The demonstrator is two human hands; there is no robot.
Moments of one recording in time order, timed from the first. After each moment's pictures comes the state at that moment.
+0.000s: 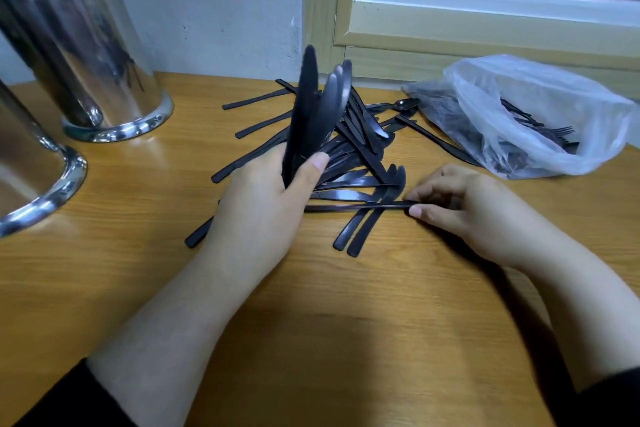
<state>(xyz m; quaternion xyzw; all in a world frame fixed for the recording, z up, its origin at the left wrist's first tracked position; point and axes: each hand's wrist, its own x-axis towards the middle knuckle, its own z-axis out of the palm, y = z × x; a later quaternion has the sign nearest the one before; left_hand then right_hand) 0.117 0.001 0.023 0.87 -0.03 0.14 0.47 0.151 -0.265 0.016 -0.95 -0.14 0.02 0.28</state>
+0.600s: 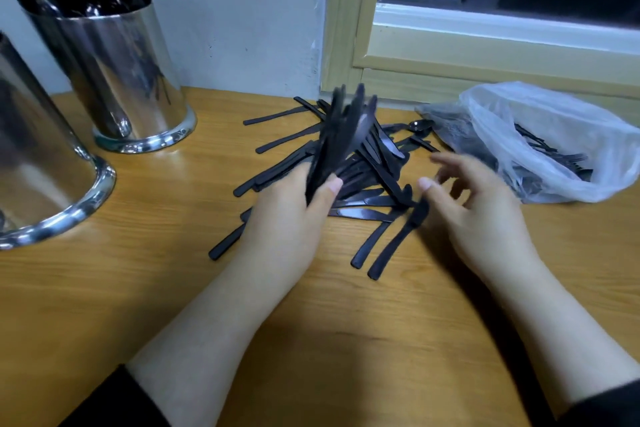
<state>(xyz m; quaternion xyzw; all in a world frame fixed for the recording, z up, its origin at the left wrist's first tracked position) 0.124 0.005 0.019 0.88 -0.02 0.11 0.47 0.153 -0.225 0.015 -0.91 -0.08 -0.20 0.36</state>
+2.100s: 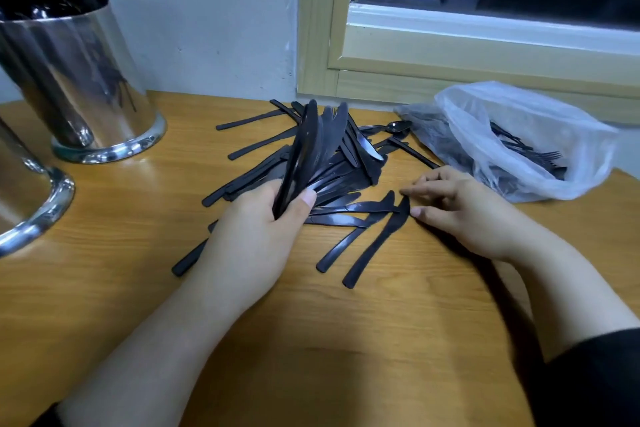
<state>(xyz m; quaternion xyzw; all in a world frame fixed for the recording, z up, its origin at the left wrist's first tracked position) 0.123 0.005 0.018 0.86 0.00 0.05 0.50 0.192 -0.282 0.015 -0.96 -0.13 0.05 0.25</state>
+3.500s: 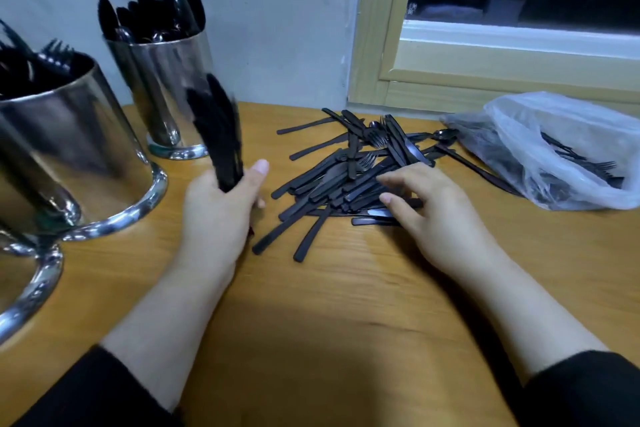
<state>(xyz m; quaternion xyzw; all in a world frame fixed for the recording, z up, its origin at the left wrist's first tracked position) 0.113 0.087 0.016 0.74 0.14 0.23 0.62 0.154 -0.165 0.013 -0.91 -0.22 -0.15 0.32</state>
